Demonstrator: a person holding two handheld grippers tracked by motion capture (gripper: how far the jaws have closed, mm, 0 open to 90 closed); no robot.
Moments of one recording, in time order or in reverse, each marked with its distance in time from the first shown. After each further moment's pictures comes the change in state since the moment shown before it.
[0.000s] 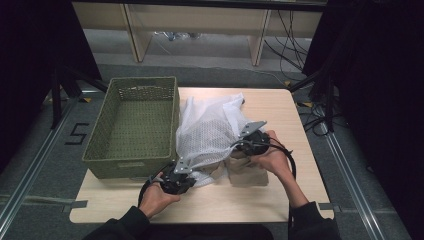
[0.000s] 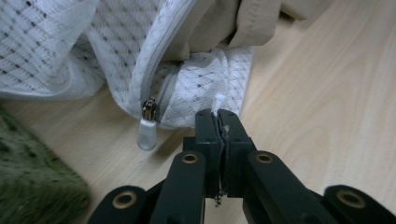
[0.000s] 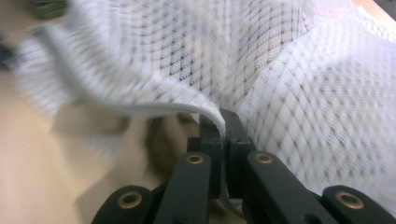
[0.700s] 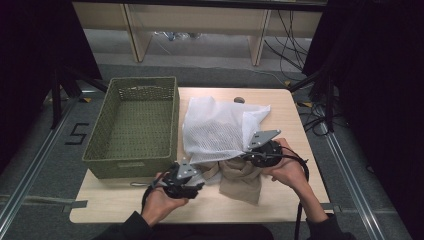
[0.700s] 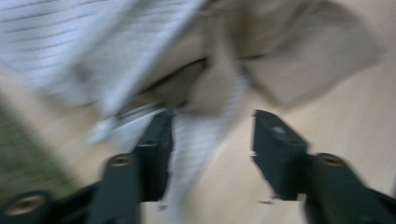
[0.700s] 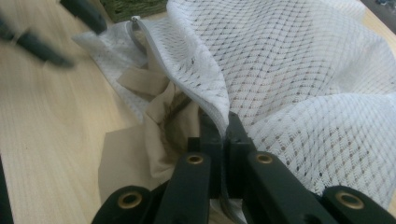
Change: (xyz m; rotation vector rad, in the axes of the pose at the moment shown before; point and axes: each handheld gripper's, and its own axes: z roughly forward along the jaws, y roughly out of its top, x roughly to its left) left arm -0.042 0.019 -0.007 -0.089 0.019 0.005; right arm 0.024 -0.010 -0.046 -0.053 0.077 -0.073
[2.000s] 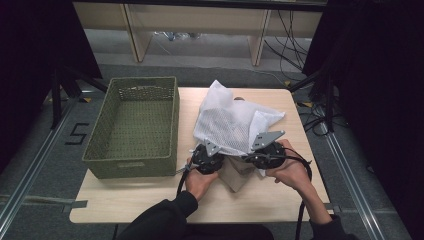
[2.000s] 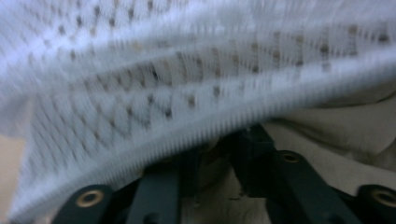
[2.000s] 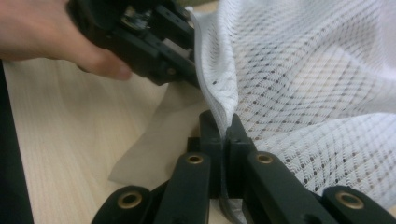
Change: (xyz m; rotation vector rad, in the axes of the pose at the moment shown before) left arm 0.017 0.044 0.084 -0.164 0.167 -0.175; right arm 0.001 -0.006 -0.006 -0.004 0.023 0.023
